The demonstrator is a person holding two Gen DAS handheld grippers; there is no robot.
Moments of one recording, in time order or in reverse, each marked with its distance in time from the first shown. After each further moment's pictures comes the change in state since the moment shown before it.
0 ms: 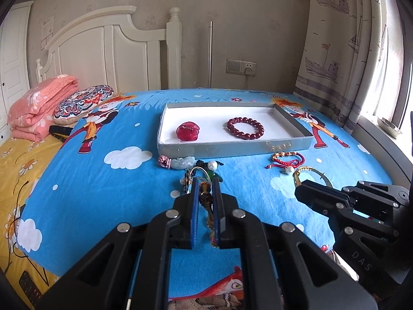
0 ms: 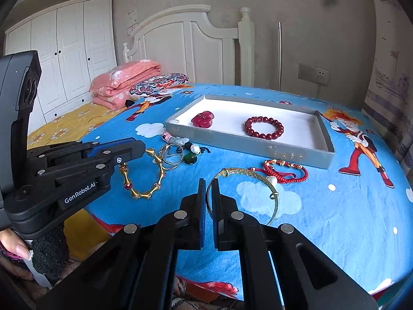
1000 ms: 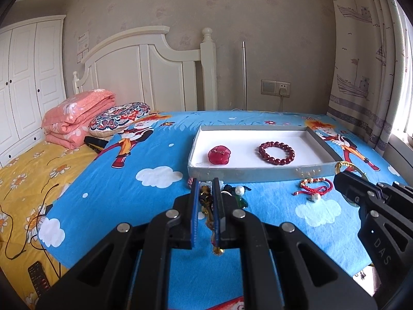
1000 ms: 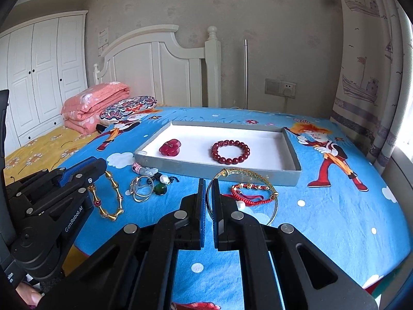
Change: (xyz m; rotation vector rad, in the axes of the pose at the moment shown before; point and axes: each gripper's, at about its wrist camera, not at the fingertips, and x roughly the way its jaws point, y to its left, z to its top) left arm -0.005 -0.011 0.015 -0.040 -0.119 0.220; right arm -0.003 -0.012 0.023 0.077 -0.104 -0.177
